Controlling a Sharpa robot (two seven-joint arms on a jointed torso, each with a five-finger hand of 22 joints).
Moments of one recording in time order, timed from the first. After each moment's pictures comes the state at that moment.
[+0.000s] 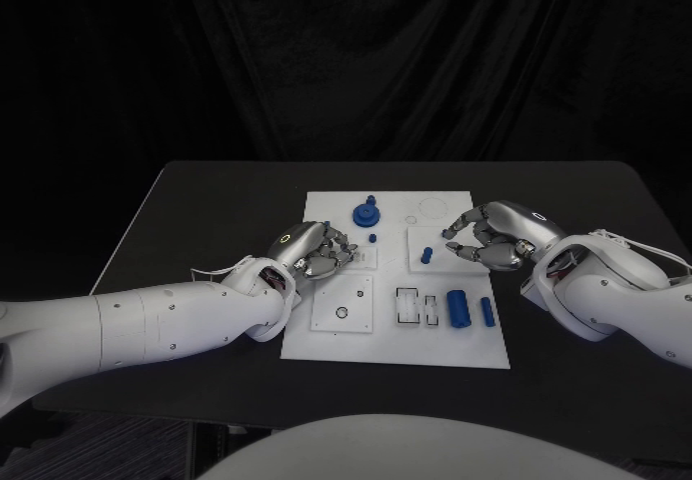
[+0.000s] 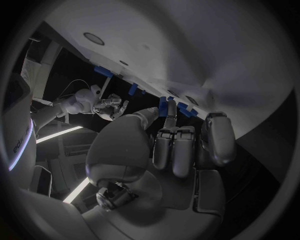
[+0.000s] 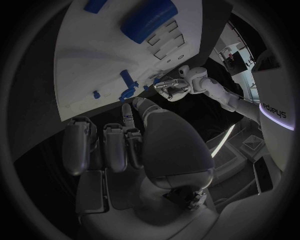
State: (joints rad) left arm 1.03 -0.74 -0.21 1.41 -1.21 -0.81 0.06; left_hand 1.20 -0.06 0.43 0.12 0.26 1.02 0.05 0.19 0.92 1.47 -0.04 1.57 1.31 1.47 -0.09 1.56 1.31 0.06 1.43 0.02 1.27 1.31; right arm 1.25 -0.93 -0.25 1.65 -1.33 -0.50 -0.07; right_hand 1.37 -0.03 0.22 0.16 0.43 0.85 0.12 0.34 0.17 1.46 0.04 1.56 1.31 1.47 -0.03 1.46 1.31 0.06 1.47 0.08 1.36 1.31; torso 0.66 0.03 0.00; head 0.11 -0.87
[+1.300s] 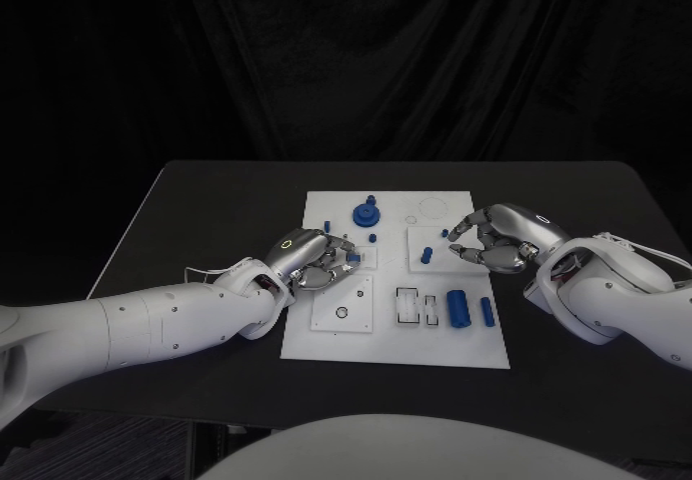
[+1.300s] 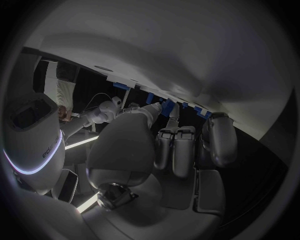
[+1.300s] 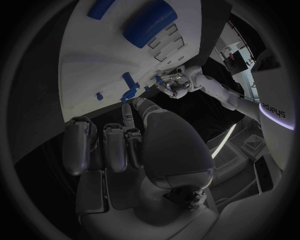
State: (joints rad) left arm 0.99 -0.72 -0.20 1.28 -1.27 -0.80 0.40; left_hand 1.35 -0.09 0.37 0.19 0.19 0.93 0.09 0.10 0.87 1.47 0.01 1.57 1.31 1.47 -0.05 1.56 1.31 0.06 1.42 0.06 1.29 1.31; right arm 1.24 -0.95 -0.25 1.66 -1.33 -0.50 -0.07; right_hand 1.37 -0.03 0.22 0.16 0.43 0.85 0.12 0.34 0.17 1.46 0.04 1.56 1.31 1.47 -0.03 1.46 1.31 0.06 1.47 0.08 1.36 1.31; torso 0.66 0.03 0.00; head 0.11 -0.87
